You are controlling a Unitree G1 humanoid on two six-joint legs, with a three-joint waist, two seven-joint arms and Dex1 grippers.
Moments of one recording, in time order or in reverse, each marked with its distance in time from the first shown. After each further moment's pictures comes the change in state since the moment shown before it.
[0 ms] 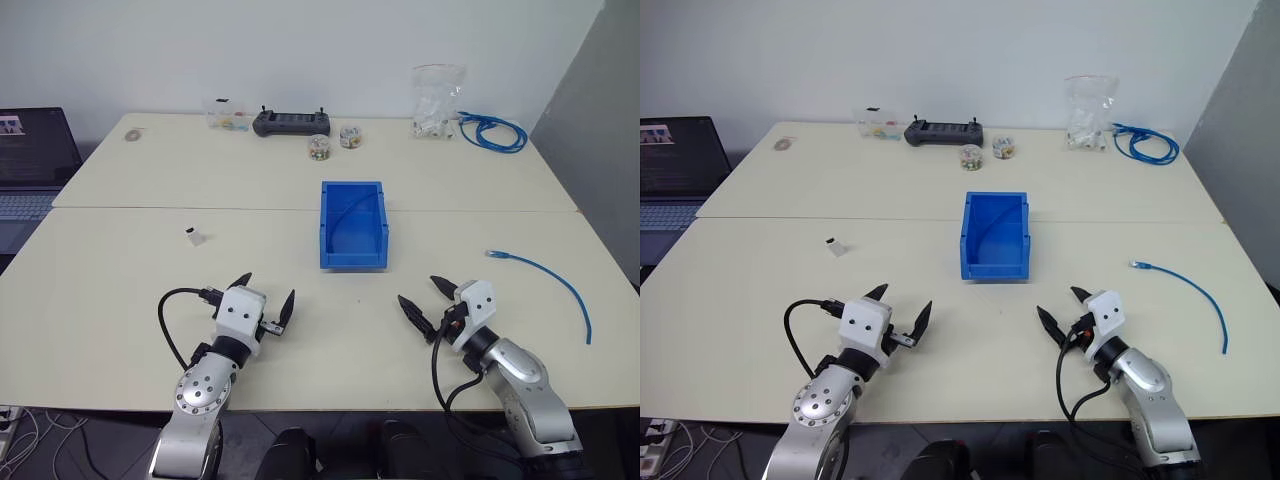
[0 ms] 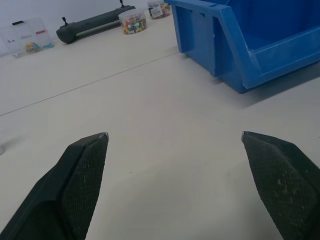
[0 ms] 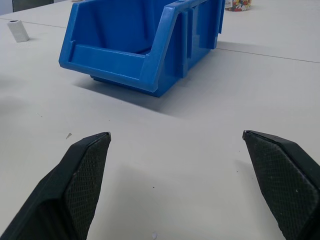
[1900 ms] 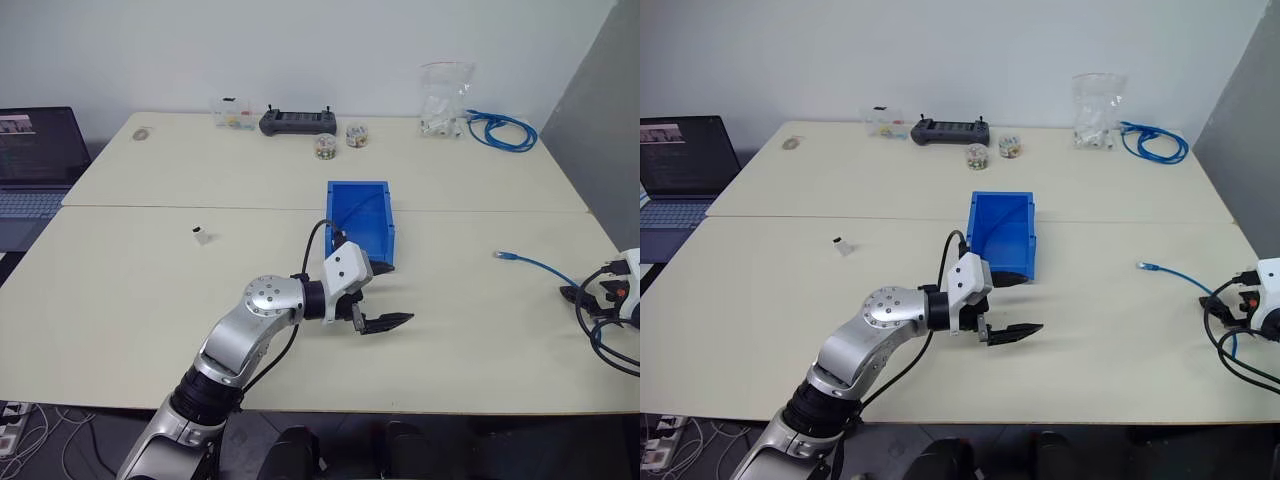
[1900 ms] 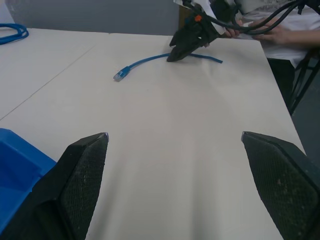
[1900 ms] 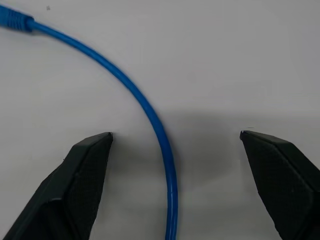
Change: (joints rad) left arm -0.596 0.090 -0.317 0.090 -0.302 0.335 -0.634; right arm -0.416 -0.621 -0.275 0.870 -0.036 0.272 0.235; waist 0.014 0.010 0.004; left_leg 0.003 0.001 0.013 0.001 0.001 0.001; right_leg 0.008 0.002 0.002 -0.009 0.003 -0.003
